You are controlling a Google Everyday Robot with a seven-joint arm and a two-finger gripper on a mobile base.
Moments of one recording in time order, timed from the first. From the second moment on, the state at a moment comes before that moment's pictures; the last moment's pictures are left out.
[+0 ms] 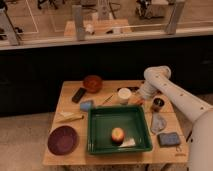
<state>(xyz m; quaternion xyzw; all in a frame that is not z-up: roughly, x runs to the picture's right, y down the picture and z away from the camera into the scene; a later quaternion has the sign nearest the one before) 0.233 0.093 0.895 -0.31 -0.11 -0.10 0.94</state>
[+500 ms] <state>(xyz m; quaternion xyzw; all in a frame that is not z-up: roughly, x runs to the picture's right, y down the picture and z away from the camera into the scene) 0.231 0.106 0.912 -0.32 -0.11 -0.11 0.94</state>
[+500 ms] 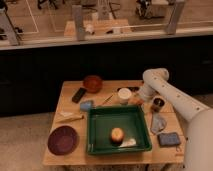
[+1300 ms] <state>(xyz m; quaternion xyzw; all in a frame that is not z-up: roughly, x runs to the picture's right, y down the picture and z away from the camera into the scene) 0.244 0.125 0.926 -0.34 -0.10 -0.13 0.92</state>
